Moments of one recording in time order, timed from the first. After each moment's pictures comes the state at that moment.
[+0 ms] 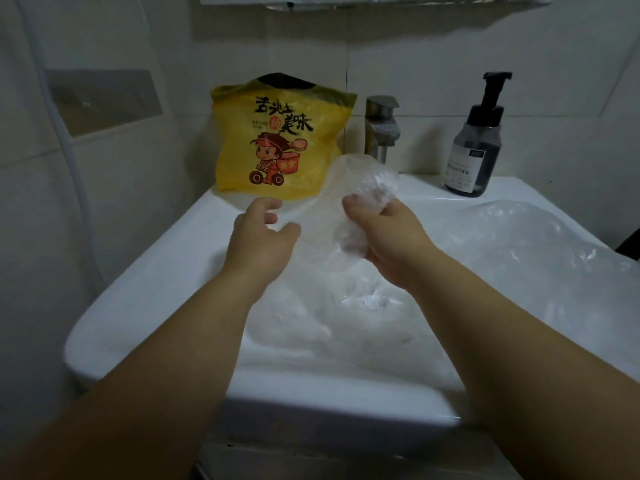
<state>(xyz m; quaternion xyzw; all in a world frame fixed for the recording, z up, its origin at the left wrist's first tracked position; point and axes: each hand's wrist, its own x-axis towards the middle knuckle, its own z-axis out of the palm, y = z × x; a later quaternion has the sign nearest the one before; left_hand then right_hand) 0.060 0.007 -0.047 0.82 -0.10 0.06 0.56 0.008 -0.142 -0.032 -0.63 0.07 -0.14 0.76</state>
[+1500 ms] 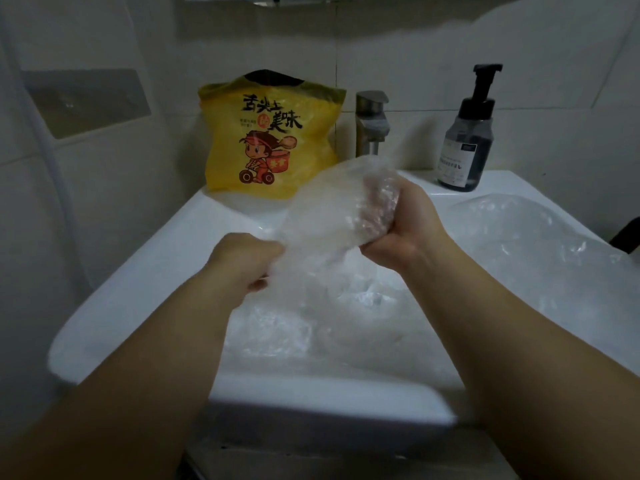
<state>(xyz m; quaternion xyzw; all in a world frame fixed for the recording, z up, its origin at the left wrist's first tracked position) 0.059 0.014 -0.048 0.83 0.02 -0.09 0.56 -0.002 -0.153 -0.009 -0.30 0.05 0.01 0.95</state>
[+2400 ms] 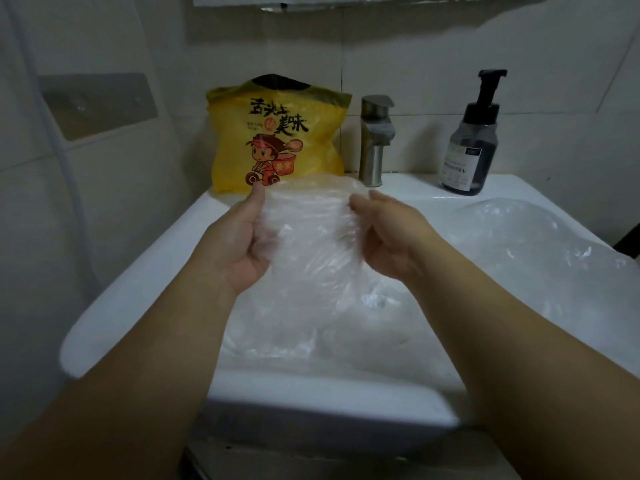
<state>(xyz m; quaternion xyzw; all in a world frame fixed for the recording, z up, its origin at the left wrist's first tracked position) 0.060 0.016 -0.025 0.51 -0.02 -0.17 0.84 0.013 -0.150 -0.023 -0.51 0.14 -0.07 0.84</state>
